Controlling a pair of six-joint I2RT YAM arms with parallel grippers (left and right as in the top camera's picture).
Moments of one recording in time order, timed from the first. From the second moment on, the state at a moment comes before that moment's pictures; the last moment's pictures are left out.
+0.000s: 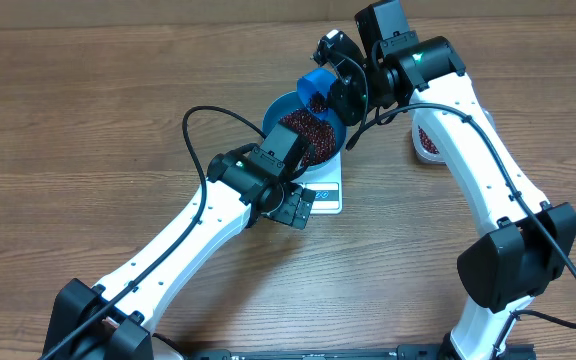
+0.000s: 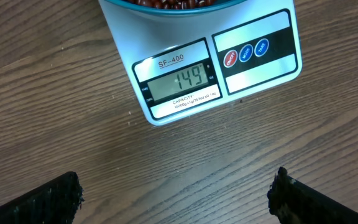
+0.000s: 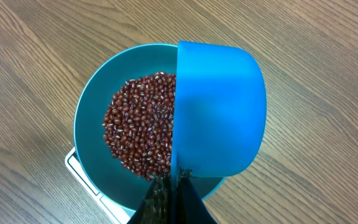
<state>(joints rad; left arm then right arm) -0.61 1.58 1.23 -0.93 -0.05 -0.27 0.36 1.94 1.92 -1.07 -0.27 -0.33</state>
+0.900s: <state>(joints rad) -0.61 1.58 1.23 -0.93 -0.05 -0.27 0.35 1.94 1.92 -1.08 -0.31 -0.37</state>
